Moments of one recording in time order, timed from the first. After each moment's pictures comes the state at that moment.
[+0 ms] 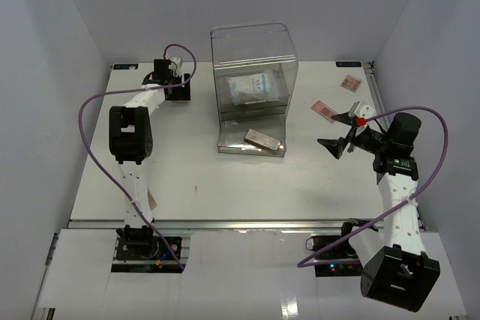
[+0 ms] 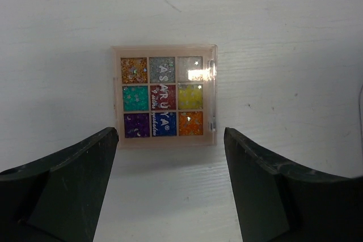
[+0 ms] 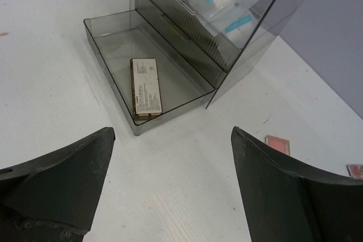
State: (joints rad) left arm -0.06 2.27 1.78 -0.29 0.07 -0.01; right arm -0.24 0.92 0.72 -0.17 -1.18 -0.57
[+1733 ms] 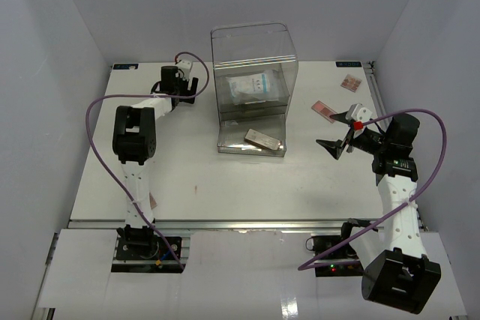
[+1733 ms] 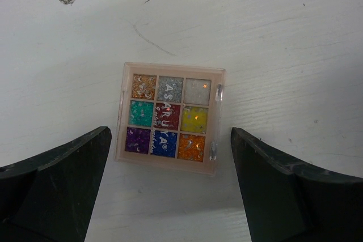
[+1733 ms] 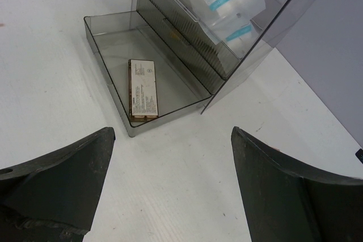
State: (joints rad) left arm -0.10 2.28 1.63 0.08 -0.02 0.22; right arm -0.22 0.89 0.72 -0.17 -1.18 -0.64
